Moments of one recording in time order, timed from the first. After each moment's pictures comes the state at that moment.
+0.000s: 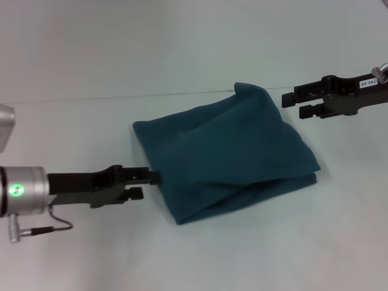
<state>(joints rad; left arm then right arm) -0.60 -2.11 0.83 0.76 2.10 1.40 -2.56 0.81 1.81 -0.71 -0.60 -2.20 -1.45 2.55</state>
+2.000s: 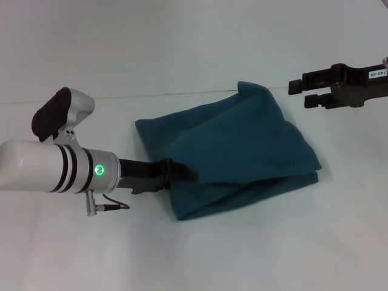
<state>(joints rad) -0.83 -2.14 1.03 0.51 2.15 0.96 -2.66 0.80 1.81 -0.63 -0.61 -2.20 -1.46 2.55</state>
